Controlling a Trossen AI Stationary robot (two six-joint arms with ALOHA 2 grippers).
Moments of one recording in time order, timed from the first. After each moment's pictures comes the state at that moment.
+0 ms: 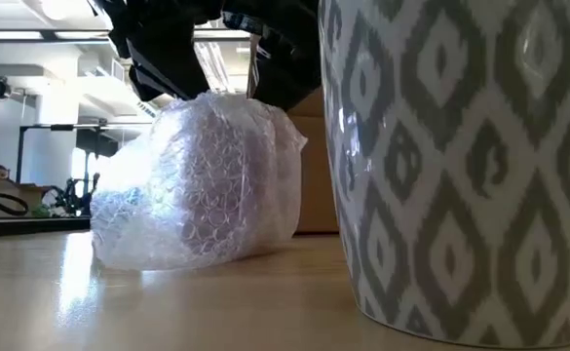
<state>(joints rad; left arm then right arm) -0.37 1.51 1.07 -0.48 -0.32 -0.64 0.19 2.07 1.59 -0.56 0.15 -0.10</state>
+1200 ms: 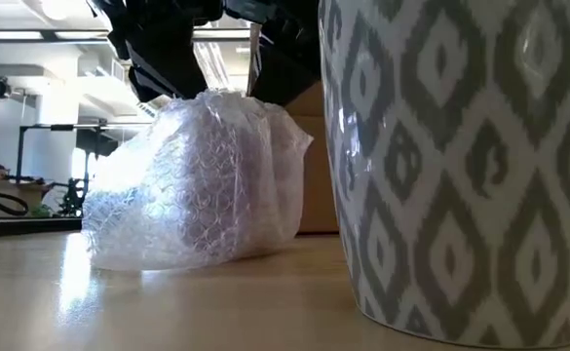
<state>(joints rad) -0.37 1.51 1.07 -0.47 -0.33 -0.64 0.21 2.05 1.59 -0.56 0.12 -0.08</state>
